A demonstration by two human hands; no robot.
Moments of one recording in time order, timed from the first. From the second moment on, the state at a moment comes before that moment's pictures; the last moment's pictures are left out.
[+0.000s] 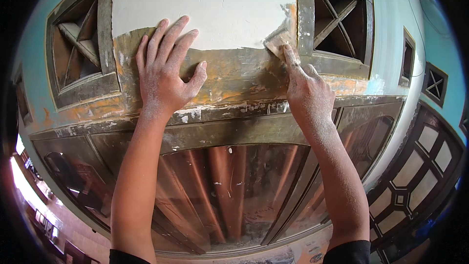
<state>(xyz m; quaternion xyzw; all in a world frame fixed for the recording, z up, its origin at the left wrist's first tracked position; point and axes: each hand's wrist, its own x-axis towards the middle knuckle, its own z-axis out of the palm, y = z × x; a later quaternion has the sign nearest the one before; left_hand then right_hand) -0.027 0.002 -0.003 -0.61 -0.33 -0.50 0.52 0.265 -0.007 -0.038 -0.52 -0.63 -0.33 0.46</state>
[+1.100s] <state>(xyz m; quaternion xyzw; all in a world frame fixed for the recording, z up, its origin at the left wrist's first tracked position) -0.025 0.000 -0.002 -0.61 -0.33 -0.49 0.53 0.271 -0.012 -0.046 -0.51 -0.64 -0.35 0.46</state>
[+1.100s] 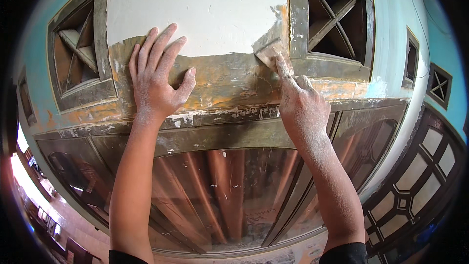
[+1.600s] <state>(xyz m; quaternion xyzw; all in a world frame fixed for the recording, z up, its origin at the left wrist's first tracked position) -0.024 -0.007 -0.002 -0.62 -0.36 -0.47 0.52 0.279 -0.006 -0.052 -0.44 -0.70 -0.31 0.46</state>
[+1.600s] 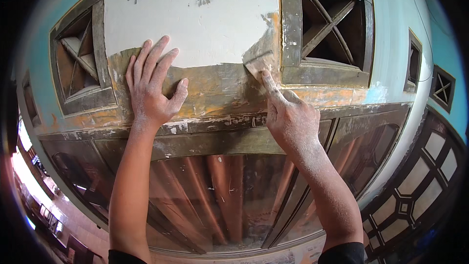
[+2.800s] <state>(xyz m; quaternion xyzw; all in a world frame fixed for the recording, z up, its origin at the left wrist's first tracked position) -0.024 -0.004 -0.004 -0.60 -0.35 -0.48 0.53 0.289 -0.013 -0.040 -0.45 -0.72 -0.31 0.43</state>
